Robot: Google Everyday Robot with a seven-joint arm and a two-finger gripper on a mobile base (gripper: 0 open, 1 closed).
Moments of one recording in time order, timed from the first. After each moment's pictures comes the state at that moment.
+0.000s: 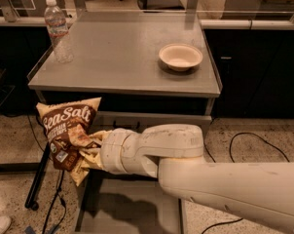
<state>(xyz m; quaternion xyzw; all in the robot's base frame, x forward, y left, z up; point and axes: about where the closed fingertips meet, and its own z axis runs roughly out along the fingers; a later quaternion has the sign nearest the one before) 0.442 0.144 0.787 -0.59 0.61 0.17 0.50</state>
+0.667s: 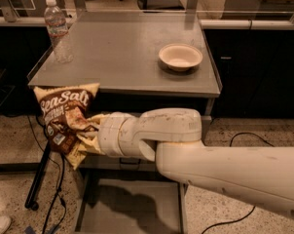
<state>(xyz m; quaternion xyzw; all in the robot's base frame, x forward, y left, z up) 0.467 0.148 0.817 -0.58 0.60 0.16 0.53</state>
